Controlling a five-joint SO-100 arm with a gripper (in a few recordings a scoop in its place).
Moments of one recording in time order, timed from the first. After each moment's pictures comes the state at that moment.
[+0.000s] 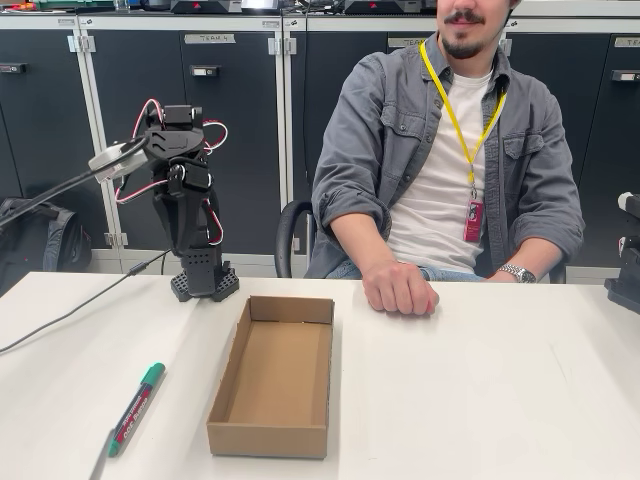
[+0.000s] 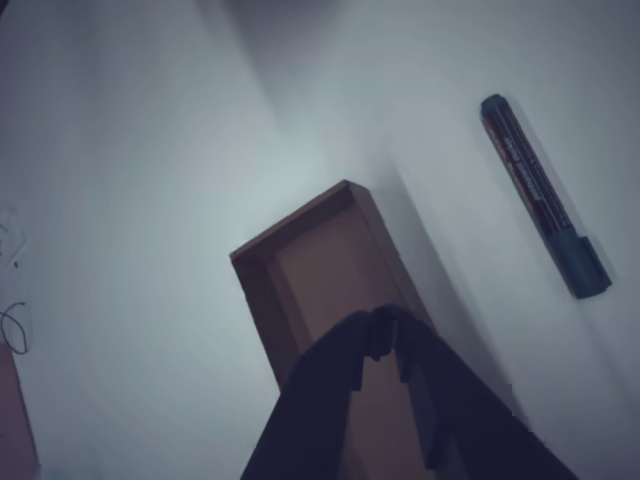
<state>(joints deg) -9.7 112.8 75.6 81.7 -48.7</state>
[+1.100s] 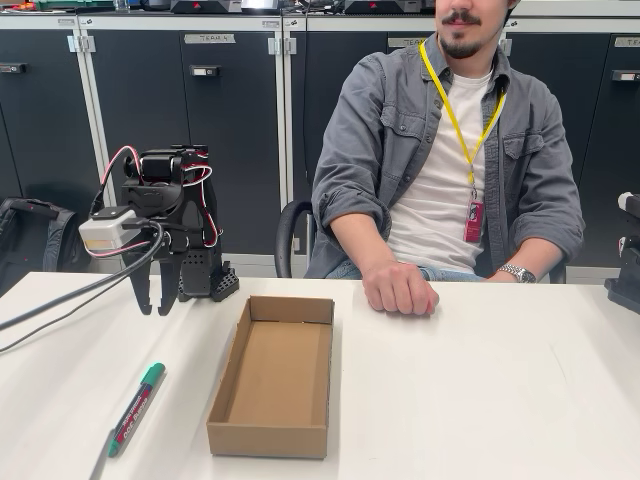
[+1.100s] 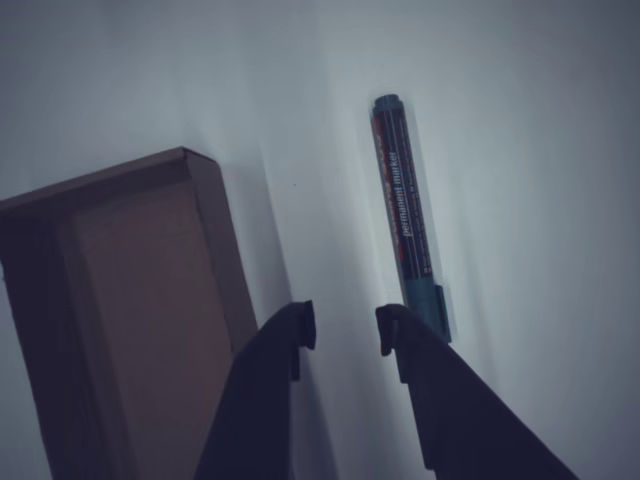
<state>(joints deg) -0.5 106.6 93.7 70.0 -75.1</state>
